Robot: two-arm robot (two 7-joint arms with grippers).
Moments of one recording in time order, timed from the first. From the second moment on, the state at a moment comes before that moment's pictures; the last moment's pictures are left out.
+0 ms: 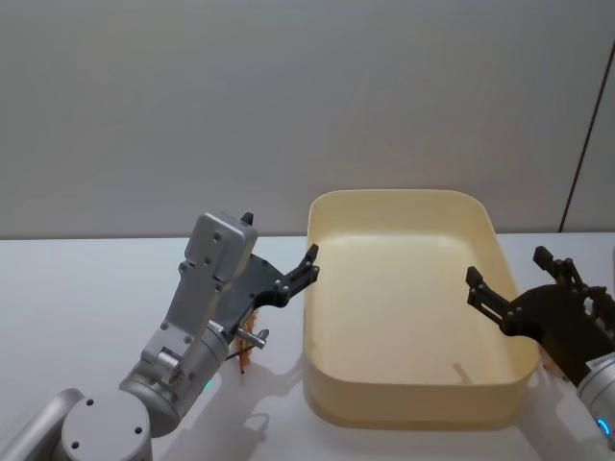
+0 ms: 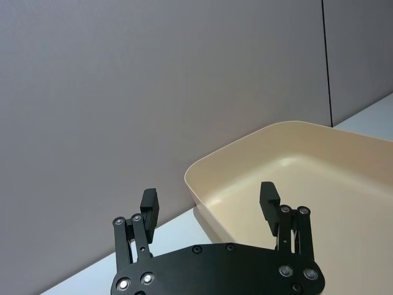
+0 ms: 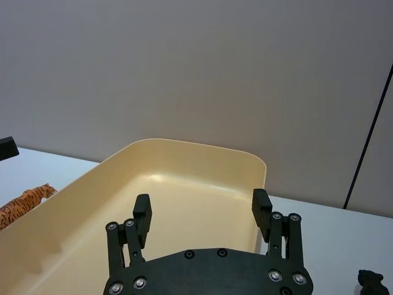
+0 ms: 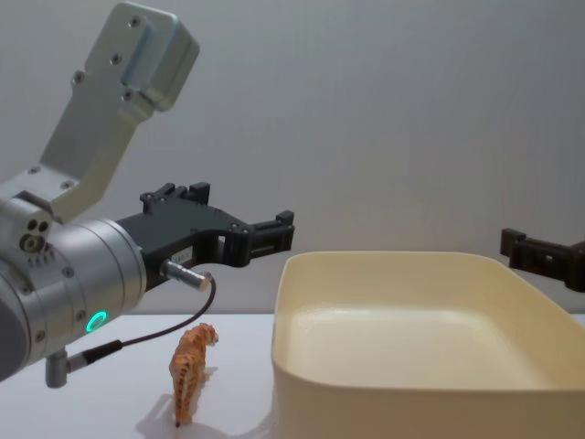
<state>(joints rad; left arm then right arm) -0.24 0.38 0.45 -1.63 -0.20 0.01 -0.01 -0.01 0.34 -0.23 -1.77 0.29 0.03 0.07</state>
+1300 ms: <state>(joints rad) -0.24 0.38 0.45 -1.63 -0.20 0.01 -0.01 -0.01 0.34 -0.23 -1.77 0.29 0.03 0.07</state>
